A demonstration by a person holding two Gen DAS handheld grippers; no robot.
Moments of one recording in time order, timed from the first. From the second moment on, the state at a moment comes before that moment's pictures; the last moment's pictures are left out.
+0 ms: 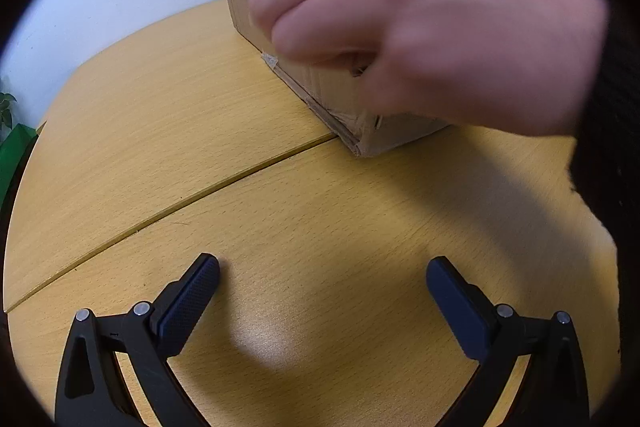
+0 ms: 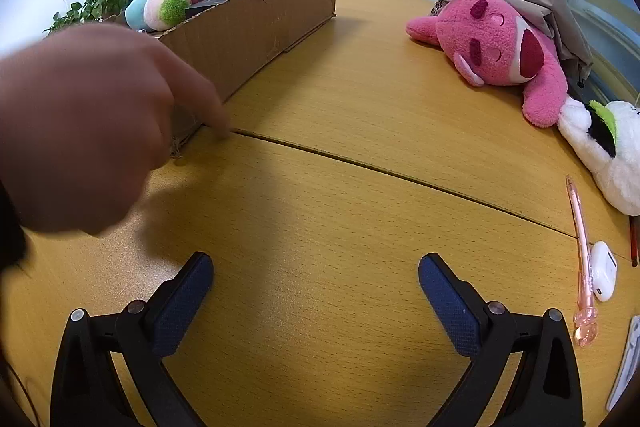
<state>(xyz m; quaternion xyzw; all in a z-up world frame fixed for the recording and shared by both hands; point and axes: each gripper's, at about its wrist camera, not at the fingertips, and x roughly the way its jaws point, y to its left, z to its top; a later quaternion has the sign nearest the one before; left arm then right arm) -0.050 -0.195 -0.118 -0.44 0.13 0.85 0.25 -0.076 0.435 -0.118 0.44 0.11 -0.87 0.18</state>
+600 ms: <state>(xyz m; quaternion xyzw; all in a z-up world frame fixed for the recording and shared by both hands) -0.055 -0.197 -0.119 -0.44 0.13 0.85 0.25 -0.073 0.436 -0.116 0.44 0.10 -0.87 0.18</state>
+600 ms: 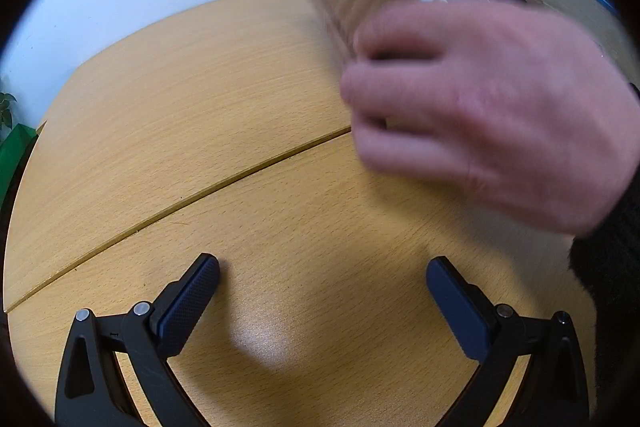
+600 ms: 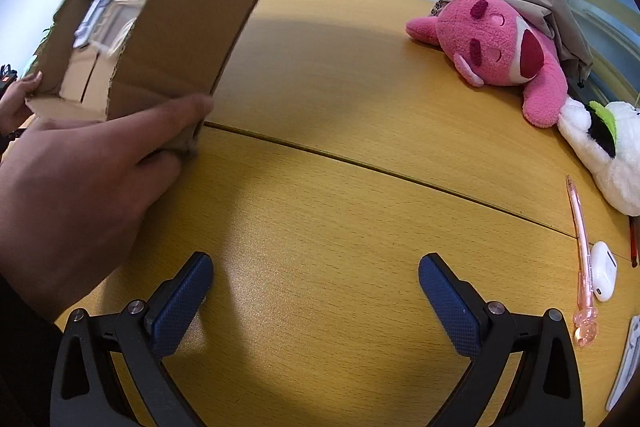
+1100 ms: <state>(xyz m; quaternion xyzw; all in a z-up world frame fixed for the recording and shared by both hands) -0.055 -0.197 -0.116 -0.44 0.13 0.85 0.25 -0.068 0.434 -0.112 0.44 0.10 -0.87 0.18</state>
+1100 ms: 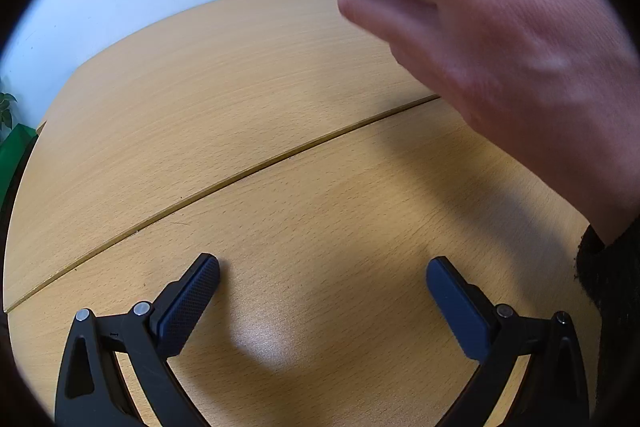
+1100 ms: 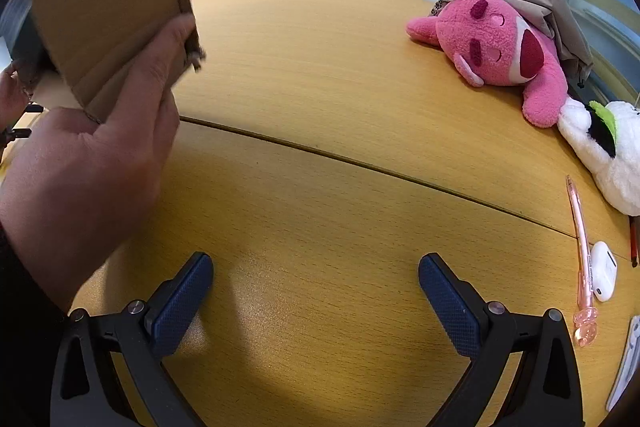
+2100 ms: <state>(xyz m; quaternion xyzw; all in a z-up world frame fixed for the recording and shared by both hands) -0.068 -0.196 -0.080 -0.44 0.13 0.85 0.25 -0.065 0.434 -0.114 0.44 0.10 -0.87 0.18</state>
